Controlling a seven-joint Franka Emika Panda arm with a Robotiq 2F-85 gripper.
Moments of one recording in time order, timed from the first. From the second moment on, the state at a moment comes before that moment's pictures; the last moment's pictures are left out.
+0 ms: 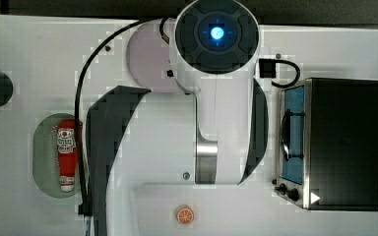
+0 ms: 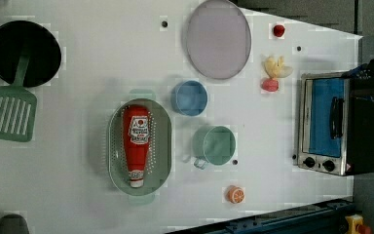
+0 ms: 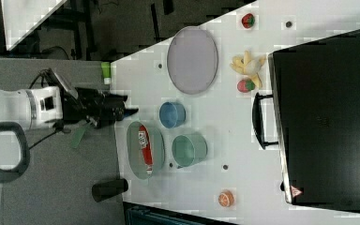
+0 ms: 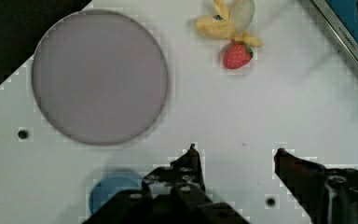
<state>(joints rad) -0.02 0.02 0.02 -1.78 -0.01 0.21 -0.05</state>
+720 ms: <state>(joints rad) -0.10 -0.28 0.25 -1.86 0.02 0.04 -0.04</state>
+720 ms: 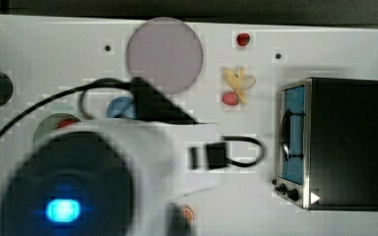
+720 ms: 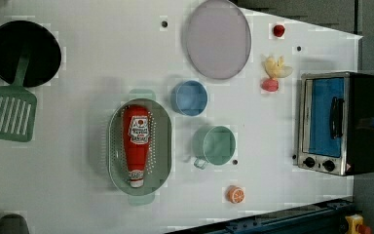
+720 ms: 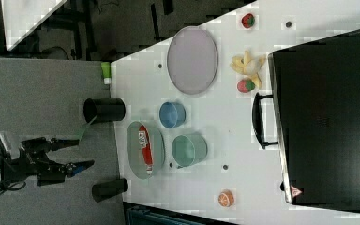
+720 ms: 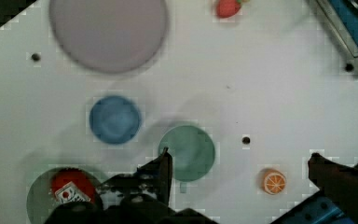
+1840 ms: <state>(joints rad) -0.06 0.01 0.76 -2.03 0.03 0.42 -0.02</state>
